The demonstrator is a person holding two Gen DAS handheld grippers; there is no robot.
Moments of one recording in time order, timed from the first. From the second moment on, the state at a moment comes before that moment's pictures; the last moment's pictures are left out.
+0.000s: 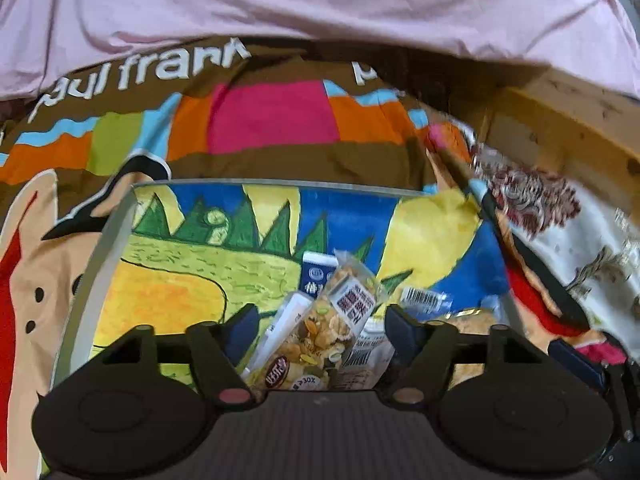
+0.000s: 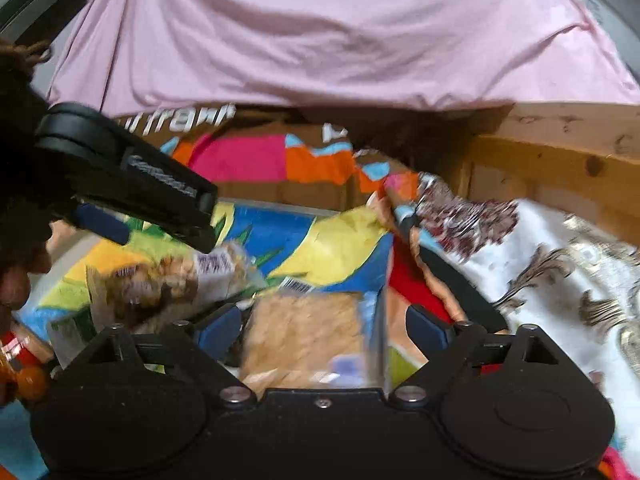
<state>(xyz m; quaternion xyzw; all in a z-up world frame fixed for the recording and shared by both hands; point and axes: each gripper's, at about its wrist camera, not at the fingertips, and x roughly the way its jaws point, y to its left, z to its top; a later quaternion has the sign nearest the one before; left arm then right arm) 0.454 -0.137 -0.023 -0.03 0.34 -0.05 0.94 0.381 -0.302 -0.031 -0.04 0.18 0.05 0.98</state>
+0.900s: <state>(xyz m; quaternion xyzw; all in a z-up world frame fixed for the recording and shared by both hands) 0.261 -0.086 0.063 -0.07 0.20 -0.04 0.98 0.196 -0.331 0.079 -0.03 0.05 0.04 1.00</state>
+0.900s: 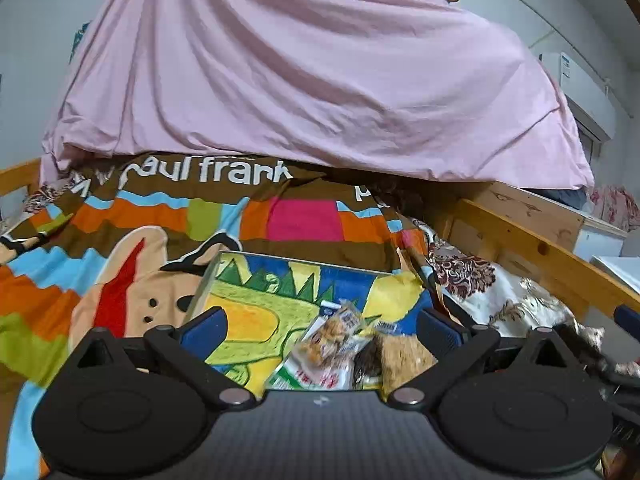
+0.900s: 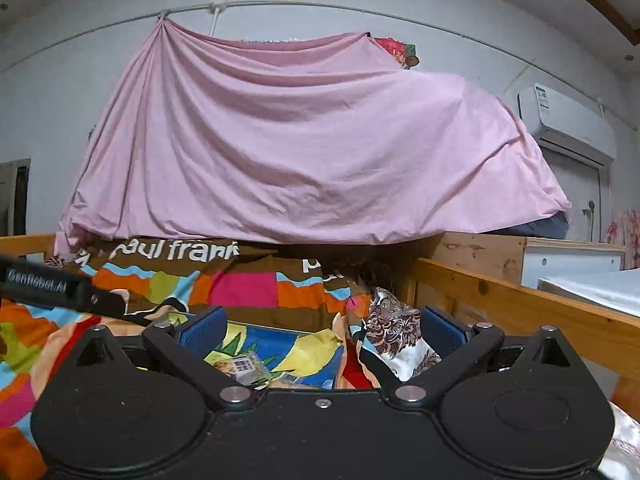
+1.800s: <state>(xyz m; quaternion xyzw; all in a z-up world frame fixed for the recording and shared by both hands) 0.145 -0.046 0.000 -0.05 0.22 -0.06 0.97 0.117 -0.298 0.034 -0.12 0.15 0.12 0.97</state>
